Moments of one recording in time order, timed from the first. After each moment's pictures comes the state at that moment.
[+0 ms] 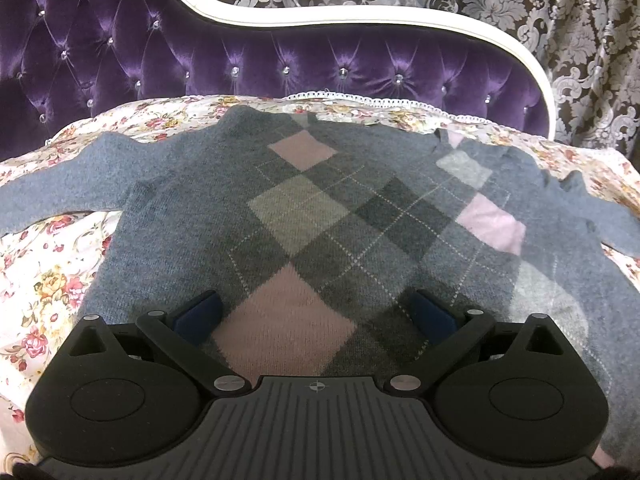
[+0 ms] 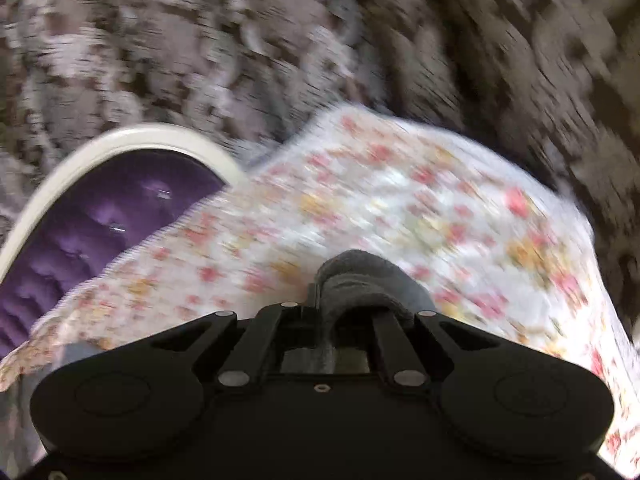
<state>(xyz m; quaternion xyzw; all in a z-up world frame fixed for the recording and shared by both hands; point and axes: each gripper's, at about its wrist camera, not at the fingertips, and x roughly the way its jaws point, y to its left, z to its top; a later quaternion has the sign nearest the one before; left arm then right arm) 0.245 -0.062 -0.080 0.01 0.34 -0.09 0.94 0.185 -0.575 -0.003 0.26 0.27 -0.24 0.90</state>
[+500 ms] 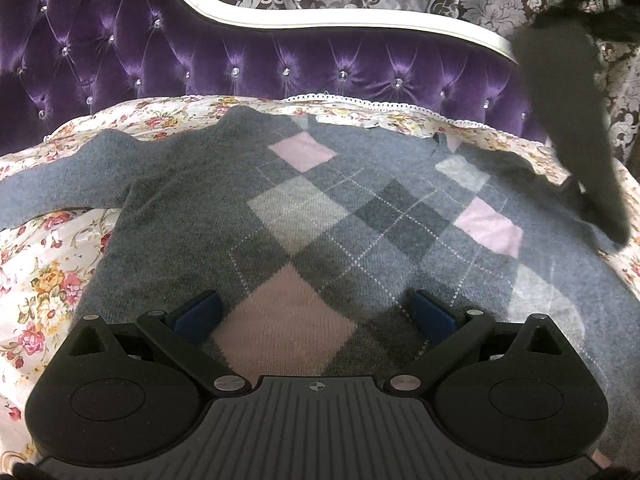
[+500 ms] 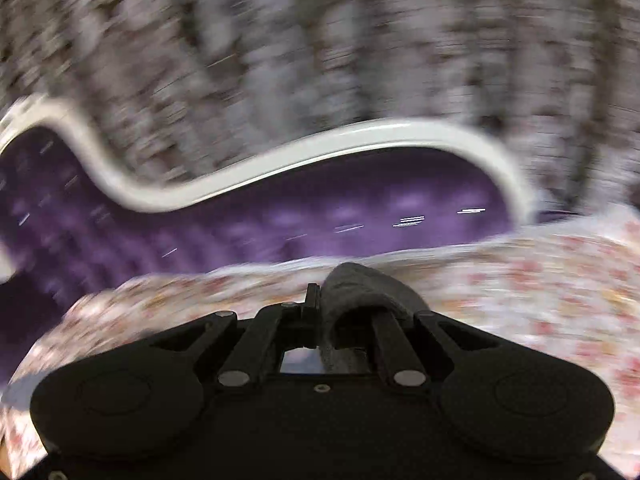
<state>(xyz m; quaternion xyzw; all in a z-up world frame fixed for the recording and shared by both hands) 0.243 -0.059 -0.081 0.00 0.34 -0.10 0.94 0.329 -0.325 0.094 0.12 0.29 0.03 0.95</state>
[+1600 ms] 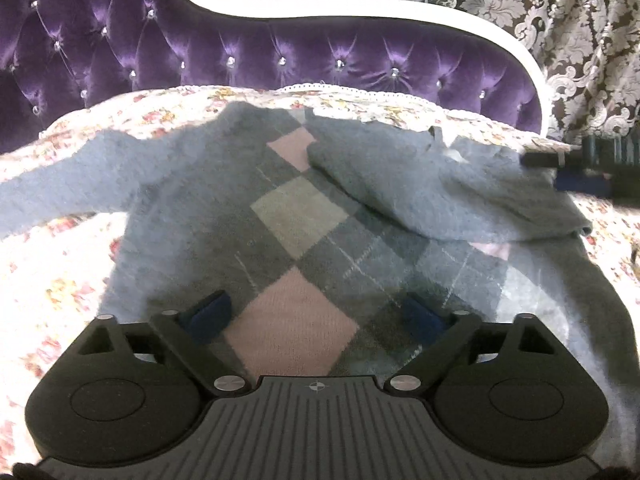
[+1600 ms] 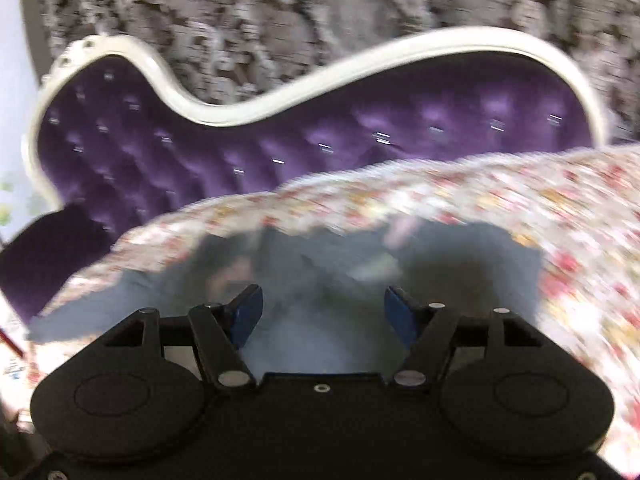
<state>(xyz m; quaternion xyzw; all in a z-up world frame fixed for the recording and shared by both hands) 0.251 -0.050 -0.059 0.01 0.37 -0.11 0.92 0.267 -0.295 -0.016 0.15 0.30 0.07 0.94</state>
